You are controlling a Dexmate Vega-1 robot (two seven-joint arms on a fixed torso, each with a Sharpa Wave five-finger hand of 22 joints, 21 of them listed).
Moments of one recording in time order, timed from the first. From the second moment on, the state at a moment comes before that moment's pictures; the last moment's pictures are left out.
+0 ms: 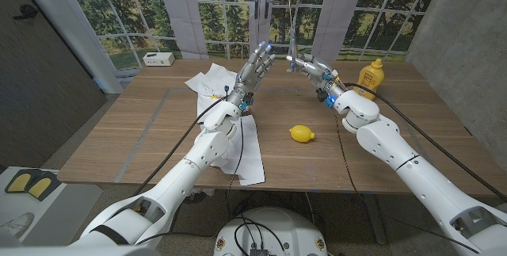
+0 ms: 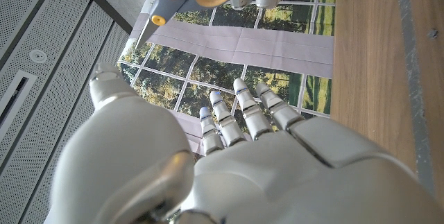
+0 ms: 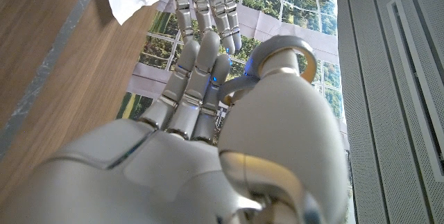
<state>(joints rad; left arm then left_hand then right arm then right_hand) 0.77 0.23 0.48 -1.38 -0.83 -0.30 -0.18 0.79 -0.11 -0.22 -0.07 0.43 0.25 -0.22 0.19 0.20 0.41 -0.21 0.20 0.21 0.44 -0.04 0.19 0.18 0.28 -0.04 0.18 0.17 -0.86 -0.53 -0.39 -1.72 0.69 0.07 0.06 1.19 0.10 -0.06 -0.11 0.45 0.89 -0.02 0.73 0.59 0.64 -0.02 1.04 0.91 0.76 -0.08 0.93 0.66 0.45 -0.05 1.00 0.45</state>
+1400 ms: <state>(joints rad) 0.78 0.23 0.48 -1.39 -0.83 -0.29 -0.18 0.80 -0.10 -0.23 -0.06 0.44 0.25 -0.22 0.20 0.20 0.41 -0.22 0.20 0.20 0.44 -0.05 0.19 0.18 0.28 -0.04 0.19 0.17 -0.84 -0.43 -0.36 -1.56 1.14 0.01 0.39 1.21 0.11 -0.07 -0.11 0.45 0.89 -0.03 0.71 0.57 0.57 -0.09 0.97 0.85 0.58 -0.06 0.85 0.59 0.34 -0.04 1.05 0.39</state>
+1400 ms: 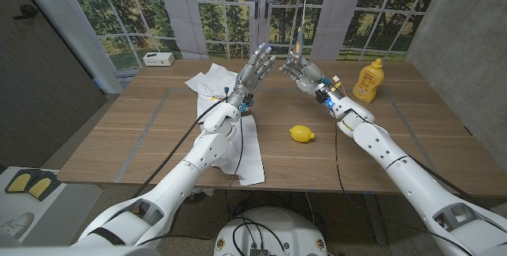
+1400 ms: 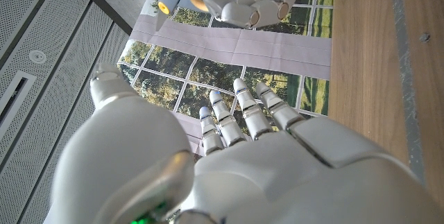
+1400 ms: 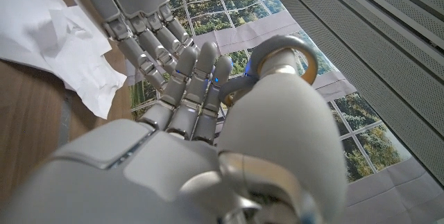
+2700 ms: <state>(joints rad) 0.80 0.24 0.49 -1.42 -0.82 -0.28 -0.16 0.81 -0.09 -0.24 -0.06 0.44 0.29 -0.22 0.21 0.20 0.43 -0.21 0.21 0.20 0.45 -0.05 0.19 0.18 0.28 -0.04 0.19 0.17 -0.83 -0.41 -0.35 -1.51 1.14 0.03 0.52 1.16 0.14 -0.08 -0.10 0.50 0.94 -0.02 0.68 0.46 0.40 -0.01 0.61 0.51 0.35 -0.04 0.52 0.35 0.17 0.02 1.02 0.19</state>
